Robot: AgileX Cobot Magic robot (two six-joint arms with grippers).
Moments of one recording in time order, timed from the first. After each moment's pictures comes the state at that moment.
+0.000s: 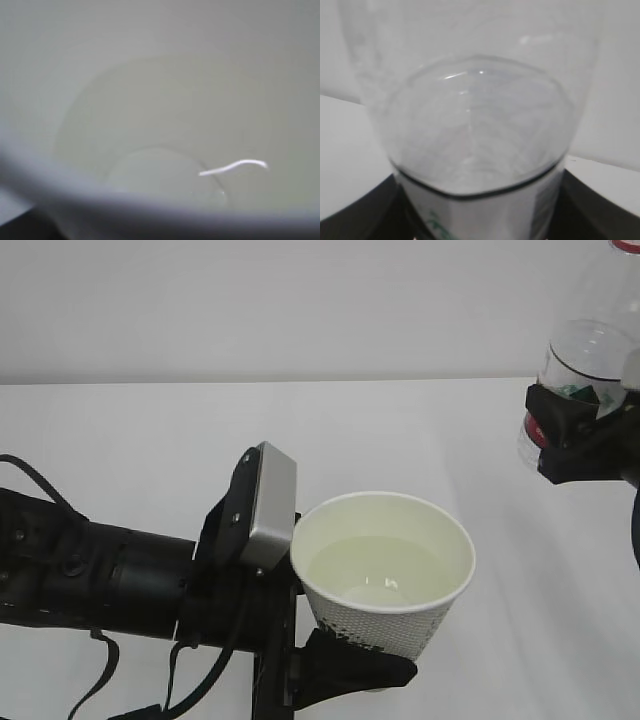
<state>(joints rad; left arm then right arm) -0.68 1.79 -0.69 1.11 -0.97 -0.54 0.18 1.44 -0.40 -0.04 -0.88 -0.14</state>
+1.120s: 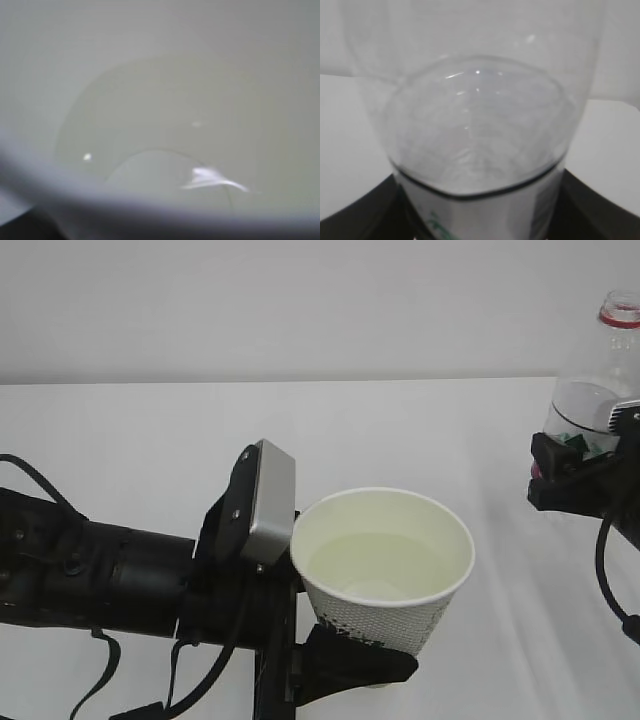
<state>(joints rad) -0.68 1.79 -0.69 1.10 -0.97 -0.54 0.18 1.71 -0.40 0.15 -1.04 -0.14</state>
